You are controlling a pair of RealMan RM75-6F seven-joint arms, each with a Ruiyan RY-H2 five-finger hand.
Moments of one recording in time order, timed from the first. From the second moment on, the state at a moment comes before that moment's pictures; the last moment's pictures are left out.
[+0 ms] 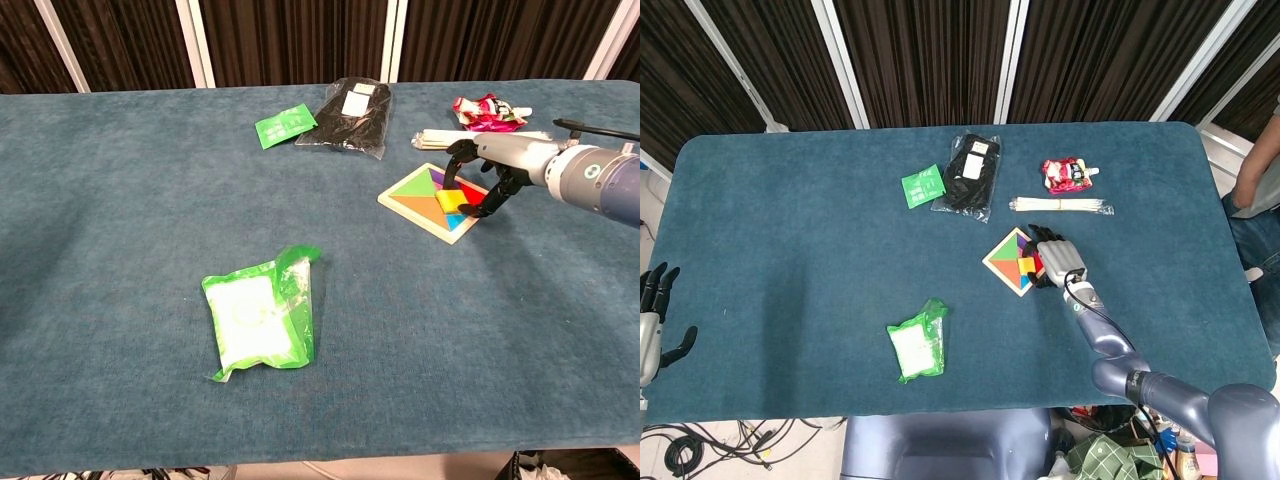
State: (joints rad) left arm -0.08 -1.14 -0.08 -1.67 1.39 1.49 0.17; right arm 0.80 -1.68 0.24 -1.02 -1.05 0.71 -0.07
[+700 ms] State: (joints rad) left arm -0.08 -1.14 -0.09 -1.67 1.39 1.50 0.17; right arm 0.78 -1.62 0.26 -1.14 -1.07 0.79 -0.07
